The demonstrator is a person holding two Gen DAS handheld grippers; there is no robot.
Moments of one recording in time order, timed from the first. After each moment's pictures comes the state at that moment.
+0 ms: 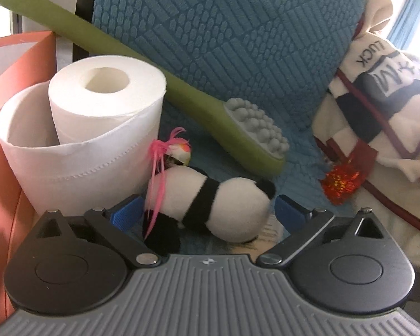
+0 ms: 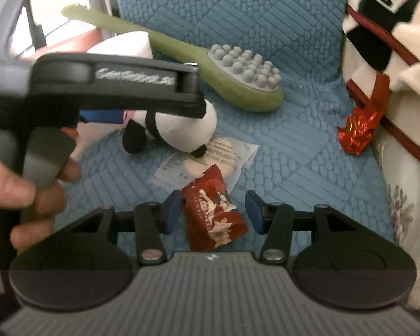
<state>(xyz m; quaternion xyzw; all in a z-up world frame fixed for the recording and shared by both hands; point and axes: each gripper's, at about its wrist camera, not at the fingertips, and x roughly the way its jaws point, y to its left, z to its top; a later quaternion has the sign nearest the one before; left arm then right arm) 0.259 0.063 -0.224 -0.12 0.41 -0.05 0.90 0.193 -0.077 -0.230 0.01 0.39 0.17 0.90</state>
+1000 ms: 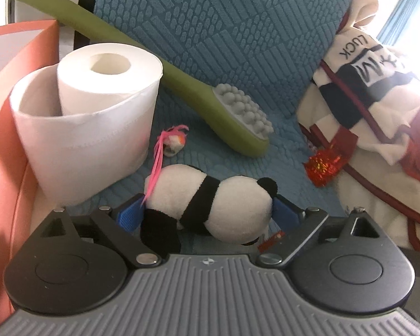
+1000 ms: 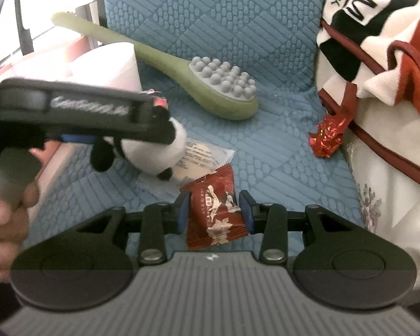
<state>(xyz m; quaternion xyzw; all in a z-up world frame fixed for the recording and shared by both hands) 0.233 0.065 -0.216 -0.13 0.42 -0.07 0.89 0.180 -0.085 -0.217 0.01 0.38 0.12 0.92</state>
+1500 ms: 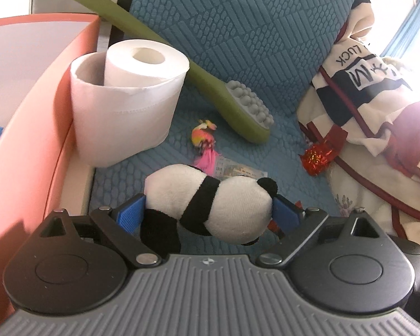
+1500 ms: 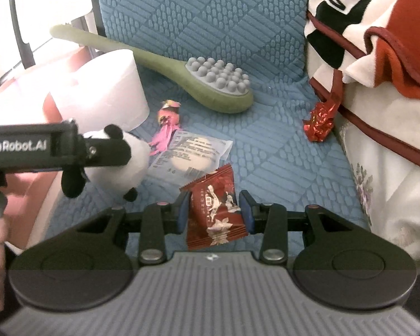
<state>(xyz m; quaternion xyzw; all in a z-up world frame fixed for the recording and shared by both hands) 0.178 0.081 -0.195 -0.16 0.42 -0.05 0.89 0.161 -0.093 -0.209 0.05 0.39 0.11 0.91</state>
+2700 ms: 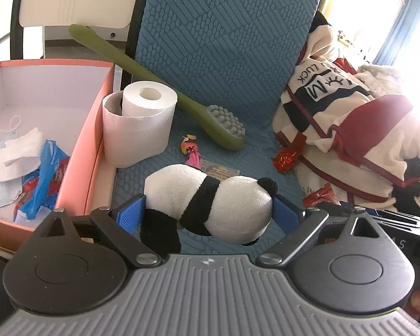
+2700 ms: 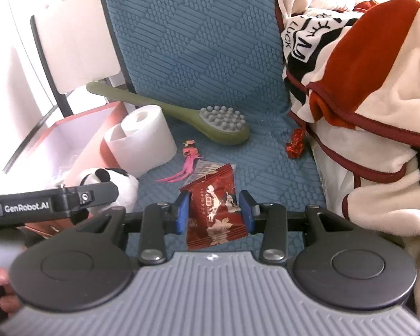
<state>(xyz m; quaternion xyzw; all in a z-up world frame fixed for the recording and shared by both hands) 0.083 0.072 -0.107 -0.13 0.39 -0.04 0.91 0.078 -0.145 -0.126 0.12 0.34 0.14 0.92</state>
